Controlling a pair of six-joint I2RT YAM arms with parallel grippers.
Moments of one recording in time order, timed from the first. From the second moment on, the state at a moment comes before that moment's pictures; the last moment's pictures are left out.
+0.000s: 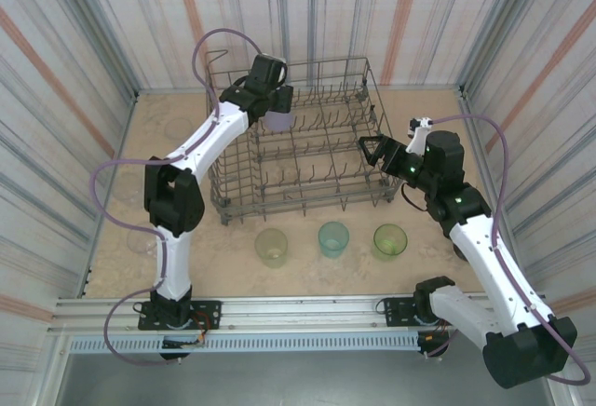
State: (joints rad) left arm -0.49 2.06 1.98 -0.59 -0.24 -0.13; right arm 0.27 0.93 0.89 -0.32 -0.31 0.68
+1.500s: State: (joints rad) left arm -0.52 2.10 1.80 -0.31 -0.37 -0.07; right arm 0.27 0.95 0.89 -0.33 -0.31 0.67
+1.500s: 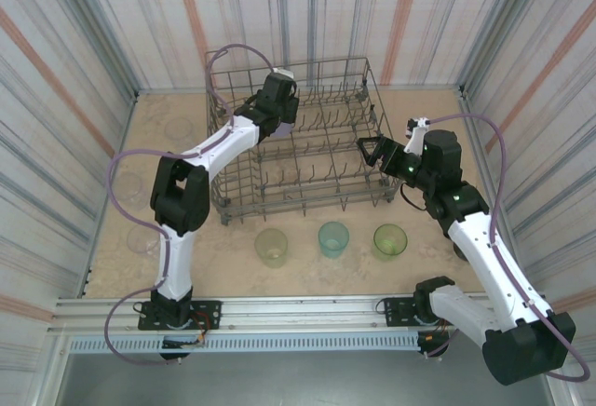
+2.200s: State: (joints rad) left arm -0.53 2.02 1.61 -0.11 -0.39 -0.13; right arm 0.27 0.95 0.89 -0.33 -0.31 0.67
